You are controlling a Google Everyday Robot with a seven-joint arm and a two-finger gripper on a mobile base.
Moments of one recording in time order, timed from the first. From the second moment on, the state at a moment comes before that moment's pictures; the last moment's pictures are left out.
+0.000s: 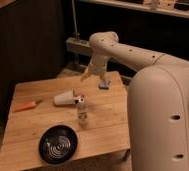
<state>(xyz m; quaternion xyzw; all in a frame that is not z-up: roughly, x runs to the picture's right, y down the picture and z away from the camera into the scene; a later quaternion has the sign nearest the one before) 0.003 -0.044 0.802 -0.29 0.19 0.73 0.59</state>
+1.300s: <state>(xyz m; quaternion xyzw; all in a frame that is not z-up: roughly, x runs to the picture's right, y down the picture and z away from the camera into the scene) 0.043 0.016 0.695 -0.32 0.06 0.75 0.58</state>
